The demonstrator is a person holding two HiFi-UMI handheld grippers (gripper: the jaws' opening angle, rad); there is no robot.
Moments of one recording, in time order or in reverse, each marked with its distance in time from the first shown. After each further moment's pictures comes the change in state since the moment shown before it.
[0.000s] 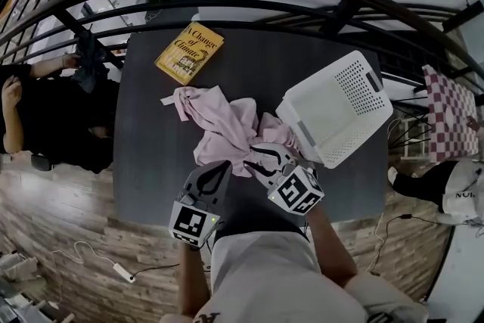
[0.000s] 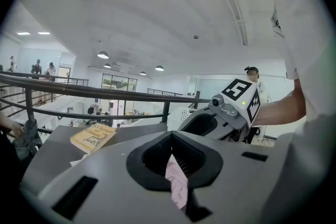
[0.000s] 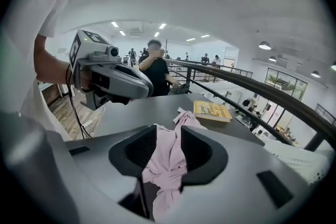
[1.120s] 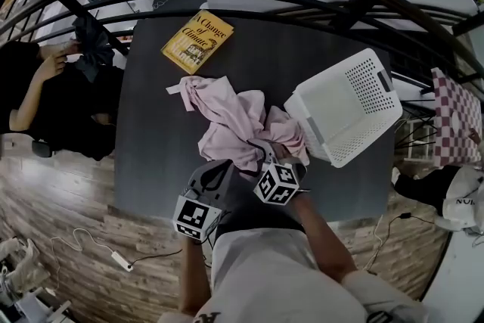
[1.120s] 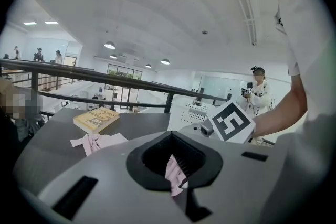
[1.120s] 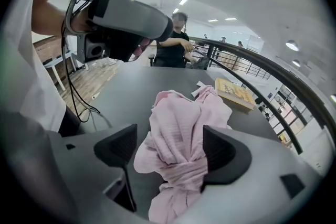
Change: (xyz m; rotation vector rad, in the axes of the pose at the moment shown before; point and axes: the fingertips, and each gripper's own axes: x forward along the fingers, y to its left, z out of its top) left arm -0.002 0.007 -0.050 -0.088 0.069 0.031; right arm 0.081 0.048 -0.087 -0.157 0.224 0.145
